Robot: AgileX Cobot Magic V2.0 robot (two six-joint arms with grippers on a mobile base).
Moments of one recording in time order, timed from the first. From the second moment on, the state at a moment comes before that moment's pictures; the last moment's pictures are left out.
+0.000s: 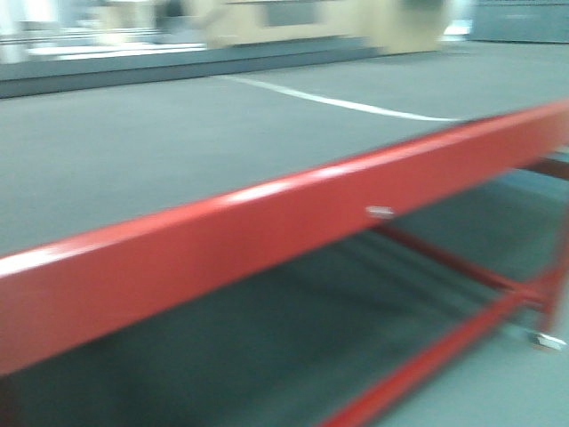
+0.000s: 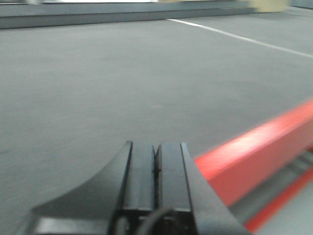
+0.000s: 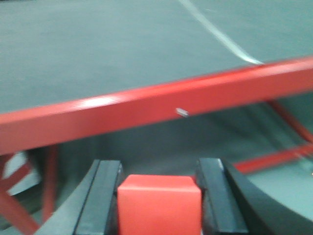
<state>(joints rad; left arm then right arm) -0.04 -0.01 0.03 -0.08 0.12 0.05 0.42 0.35 -0.70 -0.07 0.72 0.14</state>
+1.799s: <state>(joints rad) -0.04 -0.01 0.03 -0.08 0.12 0.05 0.42 0.35 -0.70 -0.07 0.72 0.14</state>
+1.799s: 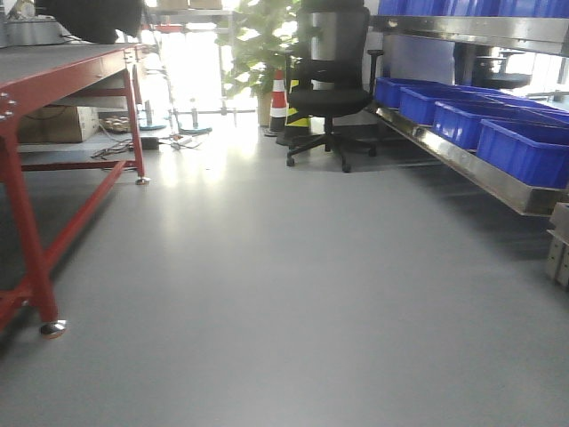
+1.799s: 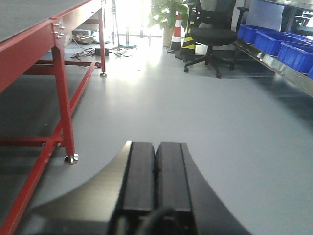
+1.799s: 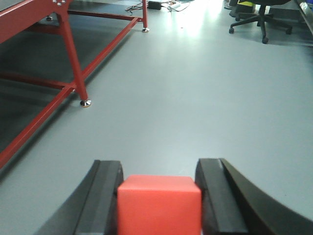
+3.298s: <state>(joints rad) -0.04 -0.01 0.03 -0.08 0.12 0.05 0.42 0.35 -0.70 -0.07 0.72 0.14</state>
